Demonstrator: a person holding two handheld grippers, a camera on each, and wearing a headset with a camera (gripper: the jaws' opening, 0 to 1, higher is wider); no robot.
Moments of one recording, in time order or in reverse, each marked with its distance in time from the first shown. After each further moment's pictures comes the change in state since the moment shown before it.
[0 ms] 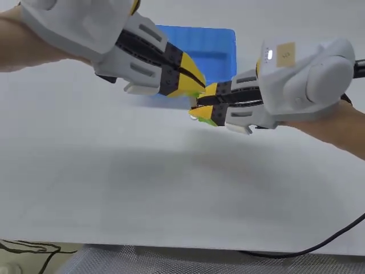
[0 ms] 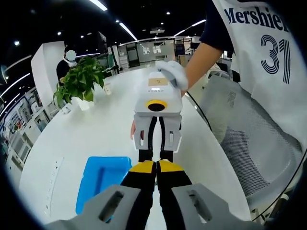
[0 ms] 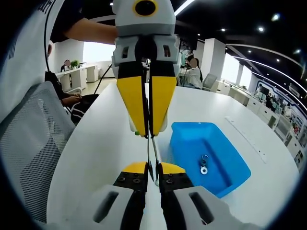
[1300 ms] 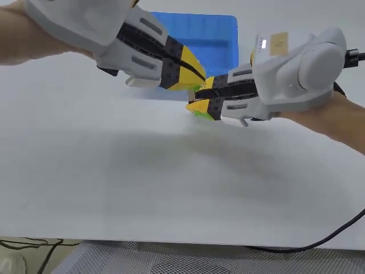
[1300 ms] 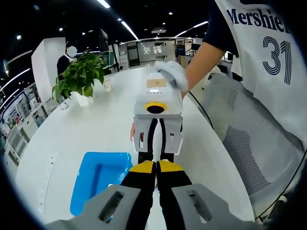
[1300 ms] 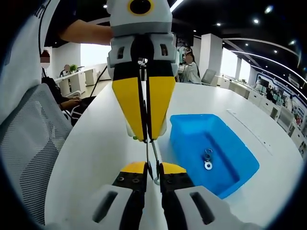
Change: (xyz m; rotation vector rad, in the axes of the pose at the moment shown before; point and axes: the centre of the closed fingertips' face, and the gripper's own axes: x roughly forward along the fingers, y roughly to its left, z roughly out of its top) left arm 0.011 0.005 -0.013 -0.033 -0.002 -0.018; right arm 0.010 -0.002 -0.013 0.061 0.004 0.015
